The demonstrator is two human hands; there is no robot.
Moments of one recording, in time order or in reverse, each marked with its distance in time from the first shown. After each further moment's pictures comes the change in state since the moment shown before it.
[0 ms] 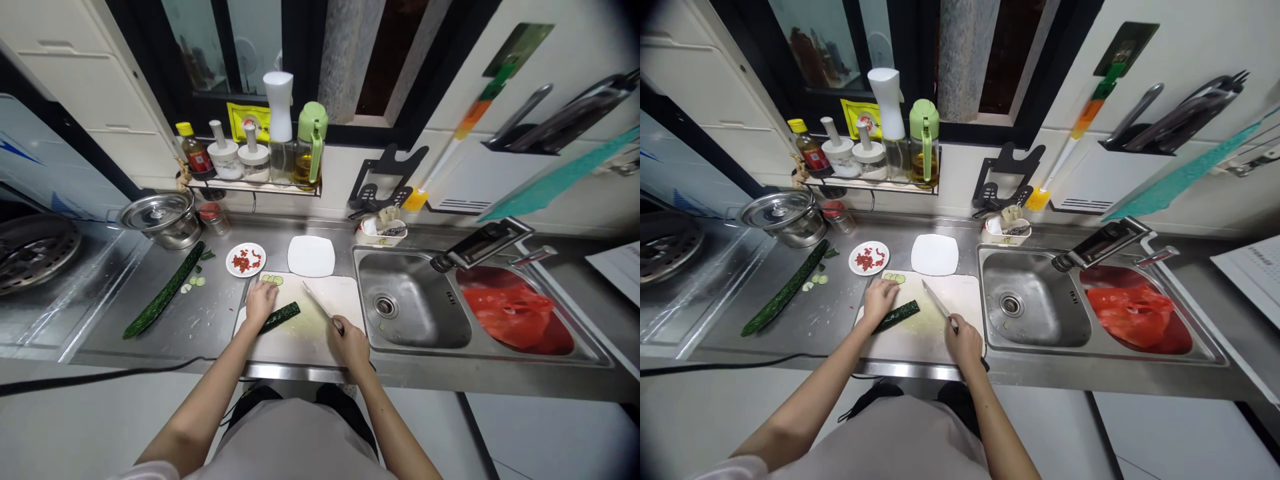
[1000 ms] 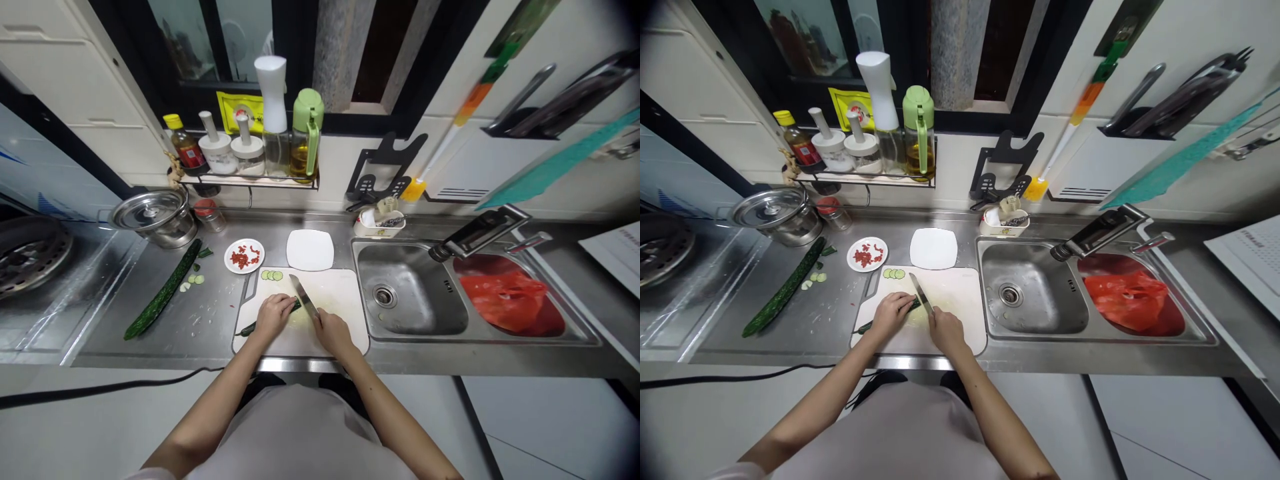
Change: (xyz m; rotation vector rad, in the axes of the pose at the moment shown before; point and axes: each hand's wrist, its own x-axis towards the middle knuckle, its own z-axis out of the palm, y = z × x) left_hand -0.043 0.022 0.008 -0.065 -0.181 0.298; right_hand 0.005 -0.040 0.009 -0.147 -0.205 -0.213
